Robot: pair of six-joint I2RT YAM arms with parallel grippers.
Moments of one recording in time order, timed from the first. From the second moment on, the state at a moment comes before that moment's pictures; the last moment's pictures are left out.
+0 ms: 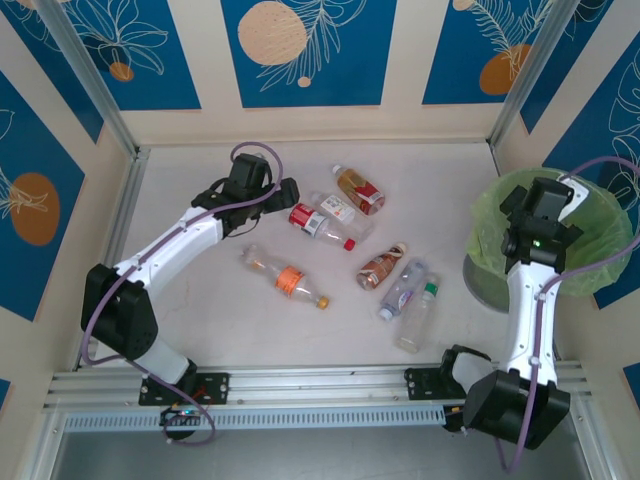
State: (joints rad) left arm -0.51 1.56 1.31 -0.48 -0.11 -0.62; right arm -0.34 1.01 1.04 -0.57 0.37 0.29
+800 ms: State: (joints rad) left arm -0.51 1.36 1.02 -0.57 -0.17 -0.94; right arm 0.06 0.84 1.03 -0.36 -0.13 0.29
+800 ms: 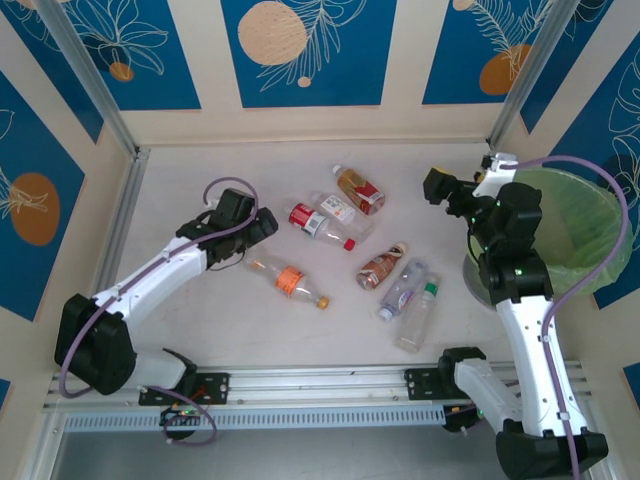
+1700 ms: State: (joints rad) left arm -0.51 1.50 0.85 -0.43 -0.09 -1.38; right arm 0.18 0.81 0.95 -0.39 -0.20 0.40
